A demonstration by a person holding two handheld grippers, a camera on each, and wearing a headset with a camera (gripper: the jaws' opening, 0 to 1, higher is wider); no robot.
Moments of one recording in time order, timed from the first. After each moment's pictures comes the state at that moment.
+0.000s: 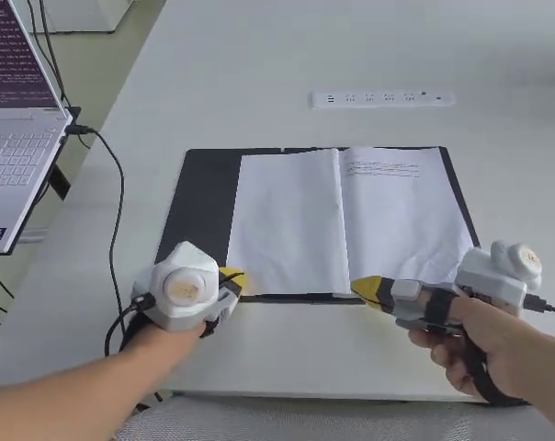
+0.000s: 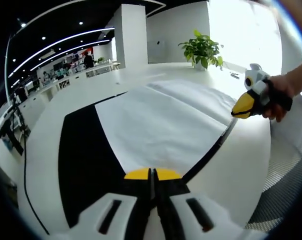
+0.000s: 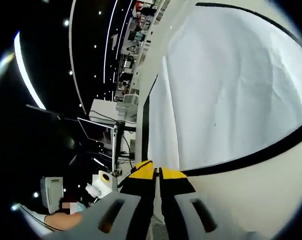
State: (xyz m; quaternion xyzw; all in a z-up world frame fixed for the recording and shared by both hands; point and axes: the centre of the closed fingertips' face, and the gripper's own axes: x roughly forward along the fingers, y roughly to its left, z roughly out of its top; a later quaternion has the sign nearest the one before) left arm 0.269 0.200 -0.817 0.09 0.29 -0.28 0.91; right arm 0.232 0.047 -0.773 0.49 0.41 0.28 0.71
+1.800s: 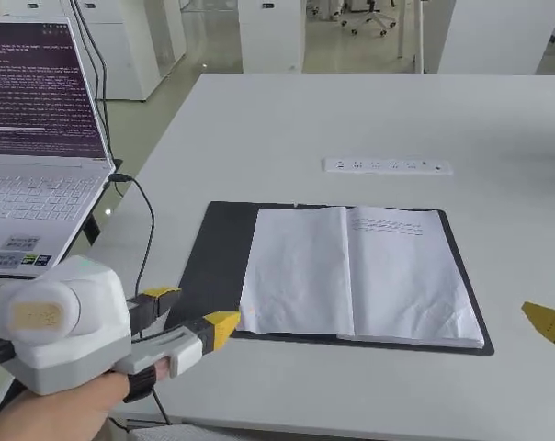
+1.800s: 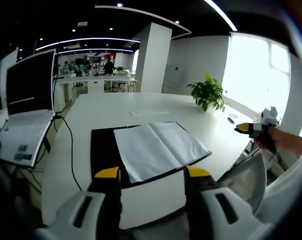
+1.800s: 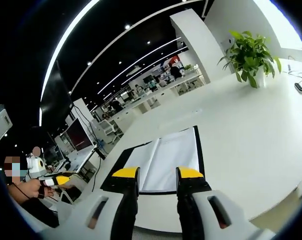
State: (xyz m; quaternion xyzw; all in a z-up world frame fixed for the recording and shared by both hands) left arm 0.158 0.232 -0.639 -0.04 0.24 -0.23 0.94; right arm 0.172 -0.114 -0.644 0.22 0.20 0.17 0.94
